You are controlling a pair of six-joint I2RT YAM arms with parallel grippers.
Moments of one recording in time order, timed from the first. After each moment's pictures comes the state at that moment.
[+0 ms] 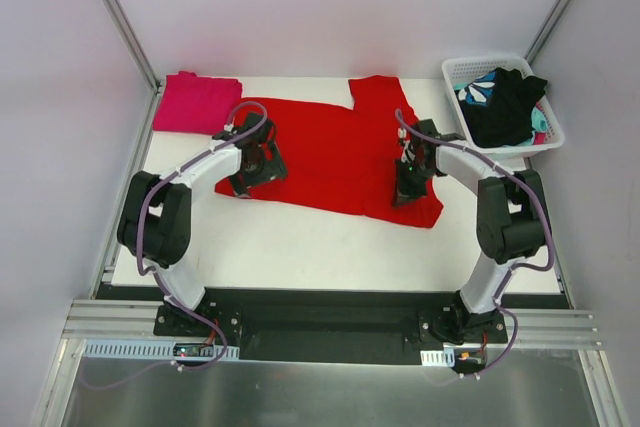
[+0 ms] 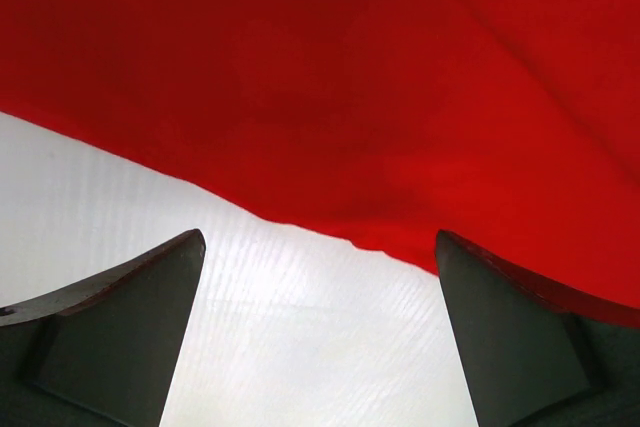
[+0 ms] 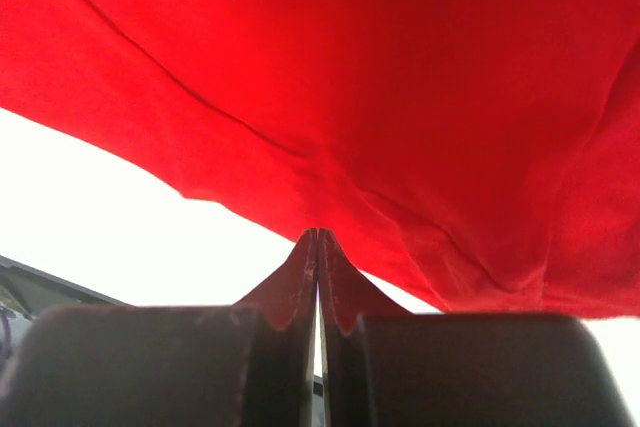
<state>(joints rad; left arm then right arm) -0.39 1.72 1.19 -0.68 -0.10 -0.79 0.27 1.81 1.27 -0.79 -0.31 0.25</state>
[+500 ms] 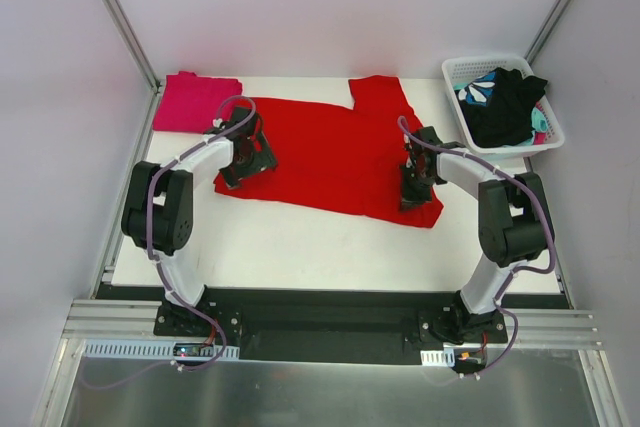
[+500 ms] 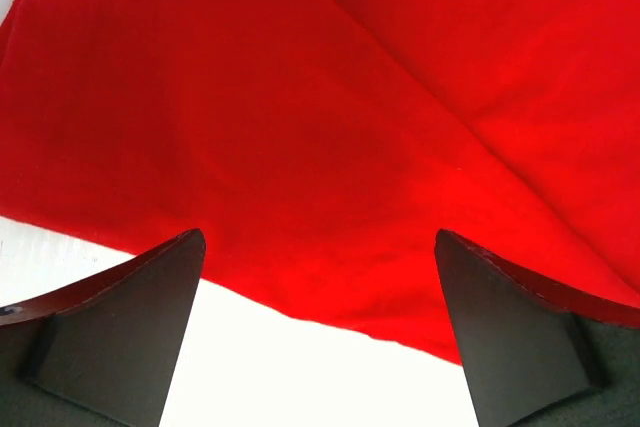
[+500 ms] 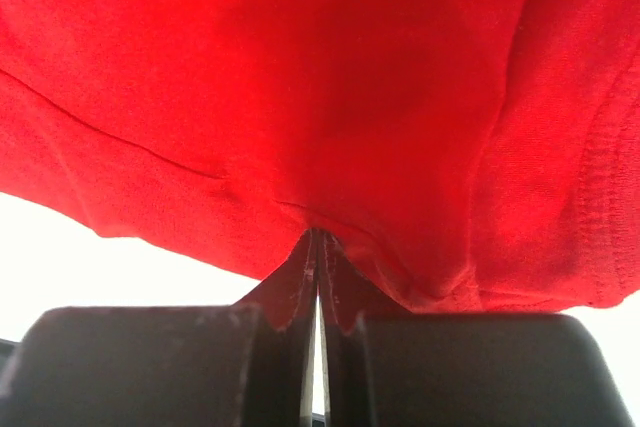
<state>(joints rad) -0.26 1.80 1.25 -0.60 -0.09 -0.73 0.27 1.76 1.11 -0.69 -0.17 0.29</state>
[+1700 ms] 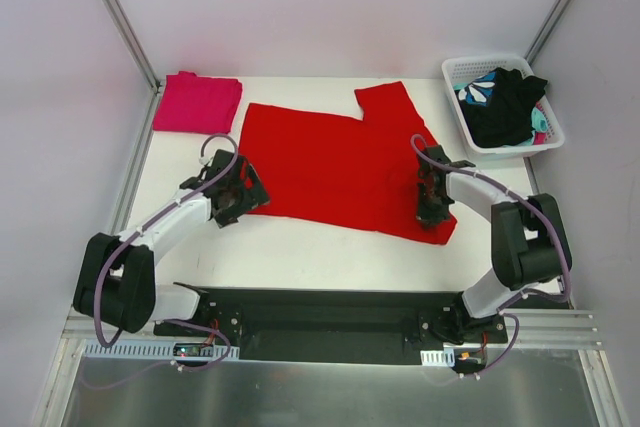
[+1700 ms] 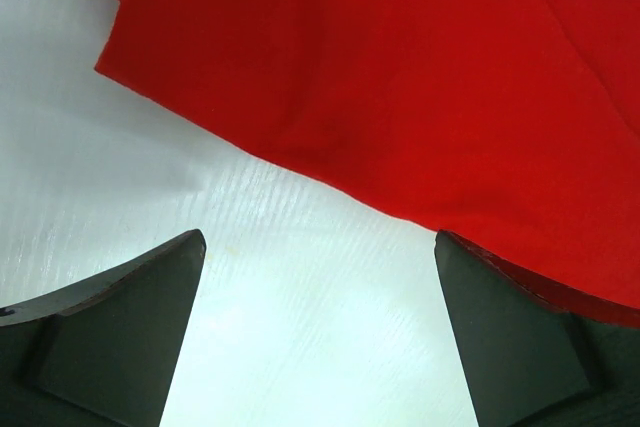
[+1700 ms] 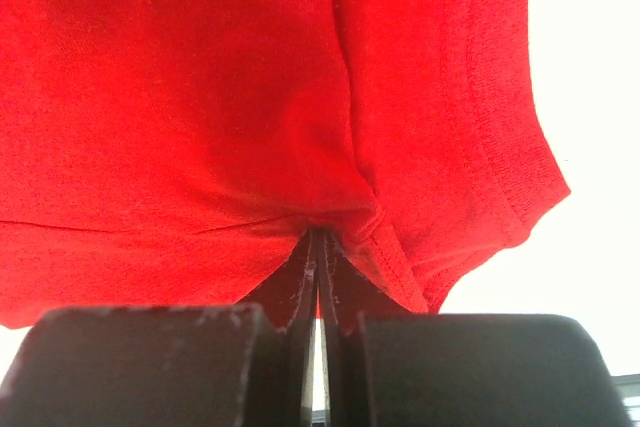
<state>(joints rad) -0.30 1.32 0.75 -0.49 -0.05 -0.80 0.27 1.61 0.93 -0.71 0.12 0.38</state>
